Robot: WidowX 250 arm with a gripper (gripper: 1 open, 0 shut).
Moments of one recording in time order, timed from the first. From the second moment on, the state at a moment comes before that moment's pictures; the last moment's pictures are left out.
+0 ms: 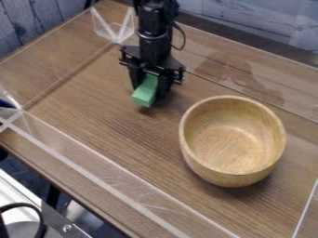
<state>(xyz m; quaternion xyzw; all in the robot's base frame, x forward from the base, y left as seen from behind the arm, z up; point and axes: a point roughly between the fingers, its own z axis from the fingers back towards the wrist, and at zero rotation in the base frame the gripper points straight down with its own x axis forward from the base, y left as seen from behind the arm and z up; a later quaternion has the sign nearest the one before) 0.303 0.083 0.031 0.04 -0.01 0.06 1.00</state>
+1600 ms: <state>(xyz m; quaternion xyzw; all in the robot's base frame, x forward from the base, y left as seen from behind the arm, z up) 0.304 0.067 0.130 0.03 0.00 0.08 1.00</state>
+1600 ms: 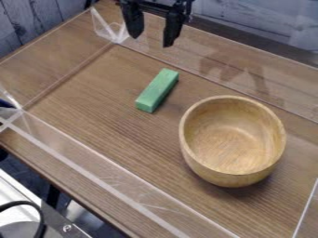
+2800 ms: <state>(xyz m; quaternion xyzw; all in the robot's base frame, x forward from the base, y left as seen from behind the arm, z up) 0.310 0.019 0.131 -0.03 0.00 0.08 1.00</state>
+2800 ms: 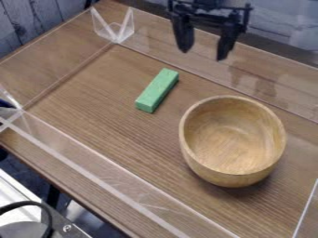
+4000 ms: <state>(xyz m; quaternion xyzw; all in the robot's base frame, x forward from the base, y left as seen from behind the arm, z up) 0.303 0.008 0.133 -0.06 -0.04 0.01 1.00</state>
